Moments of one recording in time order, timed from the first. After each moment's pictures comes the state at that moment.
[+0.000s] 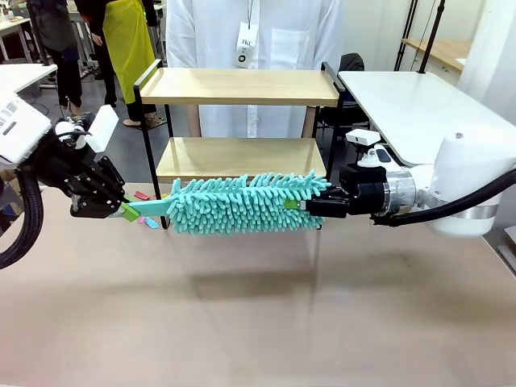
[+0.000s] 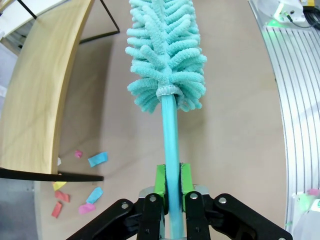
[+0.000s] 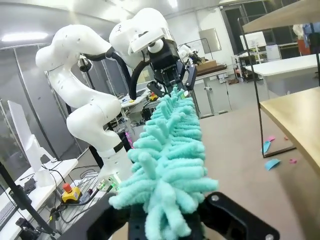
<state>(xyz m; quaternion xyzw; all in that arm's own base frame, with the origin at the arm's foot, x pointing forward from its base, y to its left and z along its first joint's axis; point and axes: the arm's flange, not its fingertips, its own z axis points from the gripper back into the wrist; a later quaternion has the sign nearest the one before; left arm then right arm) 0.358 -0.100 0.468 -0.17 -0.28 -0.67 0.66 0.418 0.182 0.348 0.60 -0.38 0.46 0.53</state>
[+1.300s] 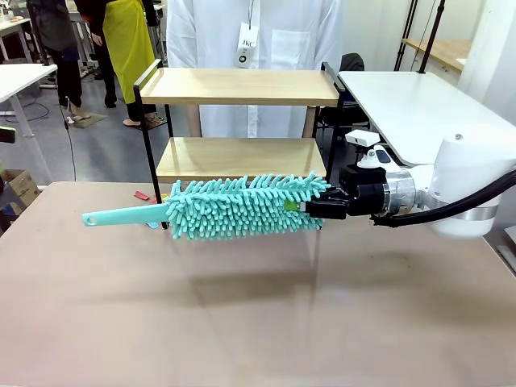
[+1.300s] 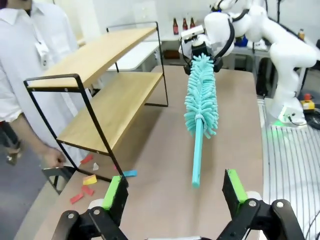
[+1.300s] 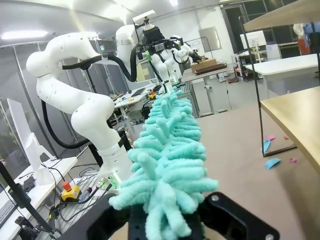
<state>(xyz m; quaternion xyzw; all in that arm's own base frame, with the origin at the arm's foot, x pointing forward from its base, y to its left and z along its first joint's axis) 0.301 0.083 0.519 -0.31 -0.49 -0.50 0.65 0.417 0.183 0.348 0.60 -0.37 0.47 0.53</state>
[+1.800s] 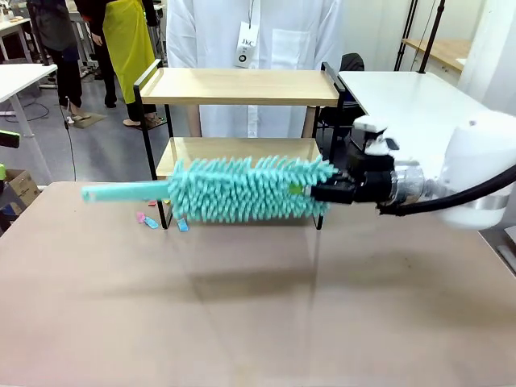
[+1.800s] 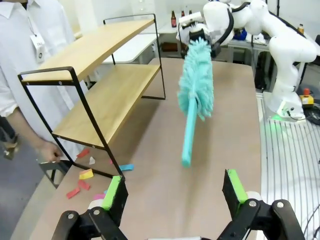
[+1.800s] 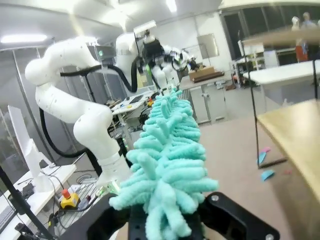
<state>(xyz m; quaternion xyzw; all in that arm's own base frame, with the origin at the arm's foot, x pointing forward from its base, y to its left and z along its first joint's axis) 0.303 0.076 0.519 -0.30 -0.47 -0.51 0.66 0.418 0.172 0.383 0.60 -0.40 0.45 0.52</state>
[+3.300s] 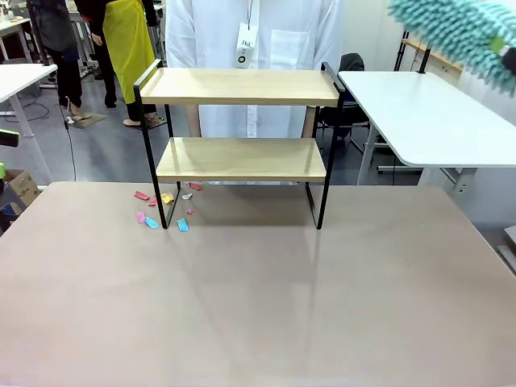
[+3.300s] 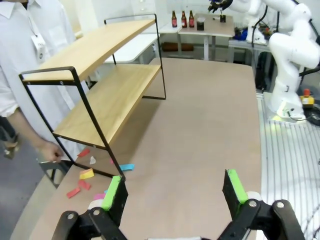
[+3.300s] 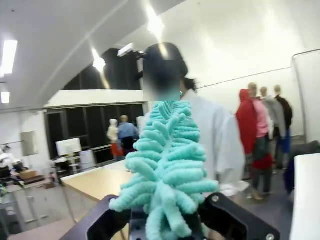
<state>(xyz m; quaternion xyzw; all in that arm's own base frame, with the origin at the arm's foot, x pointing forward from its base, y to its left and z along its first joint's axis) 0.304 0.077 0.520 -0.30 -0.47 -0.50 0.66 0.365 -0.091 0.529 0.30 -0.76 0.13 0.56</state>
